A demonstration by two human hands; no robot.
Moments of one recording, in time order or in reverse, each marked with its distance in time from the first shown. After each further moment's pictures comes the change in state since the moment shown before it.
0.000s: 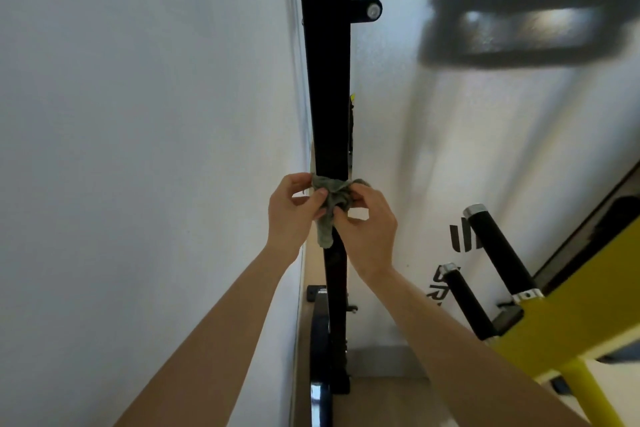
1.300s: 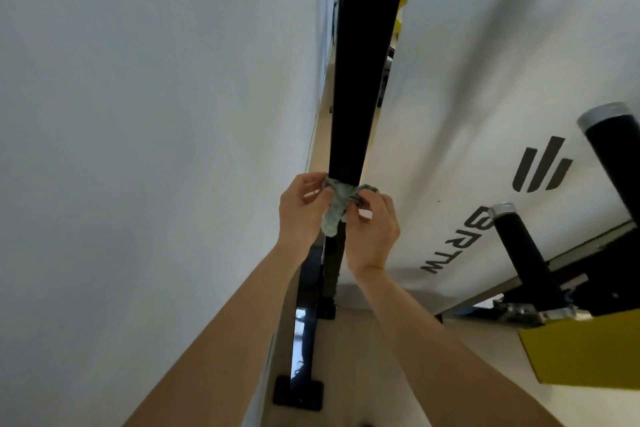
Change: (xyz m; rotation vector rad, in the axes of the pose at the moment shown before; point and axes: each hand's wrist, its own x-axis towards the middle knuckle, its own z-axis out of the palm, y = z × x) left_hand -0.053 -0.201 0.011 -0.023 0.107 -0.266; right_hand -0.128 0.174 0.033 -0.197 0.028 0.155
